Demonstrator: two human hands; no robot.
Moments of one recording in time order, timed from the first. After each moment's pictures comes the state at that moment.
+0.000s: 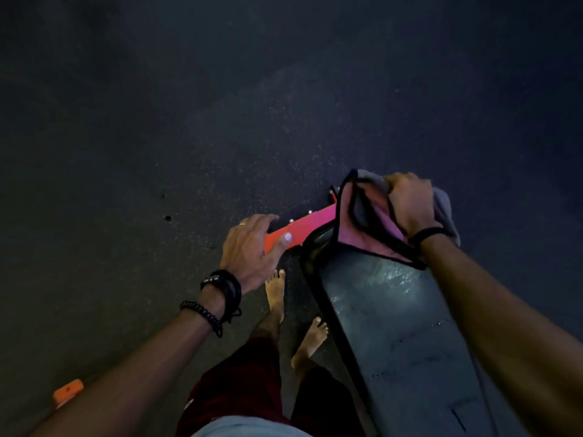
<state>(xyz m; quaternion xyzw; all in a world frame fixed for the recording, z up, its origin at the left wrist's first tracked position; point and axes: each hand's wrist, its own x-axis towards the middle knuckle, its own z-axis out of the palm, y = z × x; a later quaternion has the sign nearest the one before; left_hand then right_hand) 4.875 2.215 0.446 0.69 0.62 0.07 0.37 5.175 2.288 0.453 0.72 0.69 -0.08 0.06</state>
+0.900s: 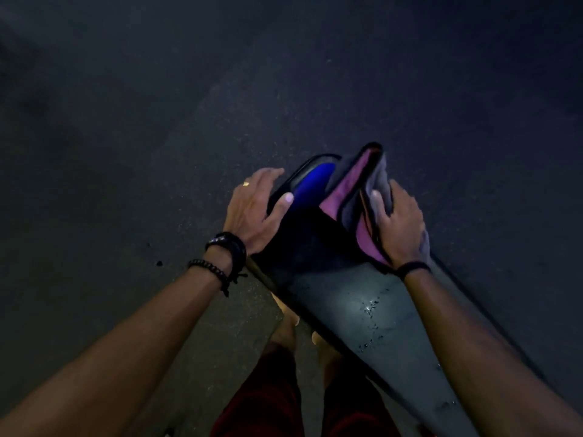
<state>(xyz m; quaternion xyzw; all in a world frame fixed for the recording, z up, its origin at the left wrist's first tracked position) 5.001 2.251 0.444 0.82 0.46 0.09 0.32 5.242 2.124 0.399 0.85 0.43 -0.18 -0.26</state>
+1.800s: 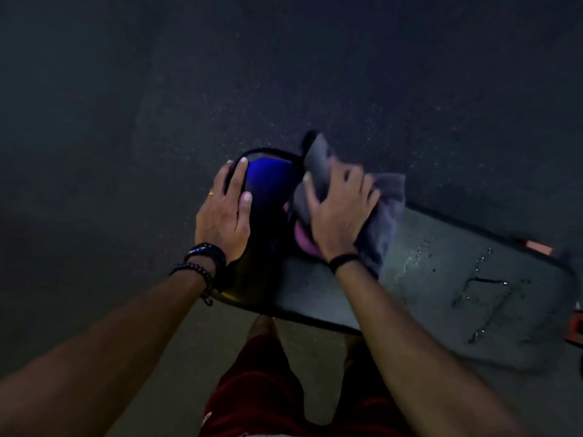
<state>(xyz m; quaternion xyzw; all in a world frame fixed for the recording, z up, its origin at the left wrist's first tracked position) 5.053 2.266 0.414 0.90 0.36 0.00 0.26 5.187 2.135 0.395 0.96 0.22 -0.04 -0.18</state>
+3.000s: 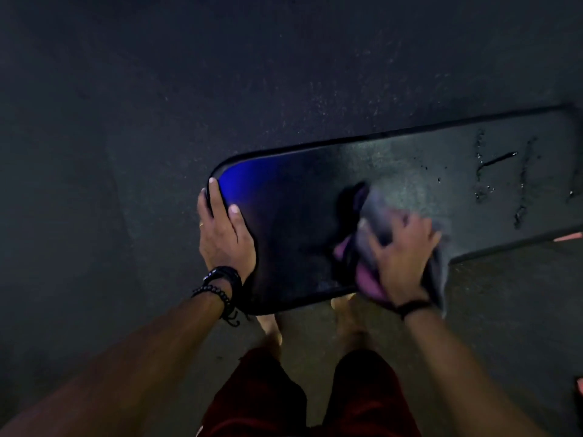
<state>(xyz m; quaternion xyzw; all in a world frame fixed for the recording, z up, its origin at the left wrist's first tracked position) 5.053 2.265 0.412 0.90 0.34 0.01 0.26 5.081 2.012 0.380 0.98 -0.01 -0.05 -0.17</state>
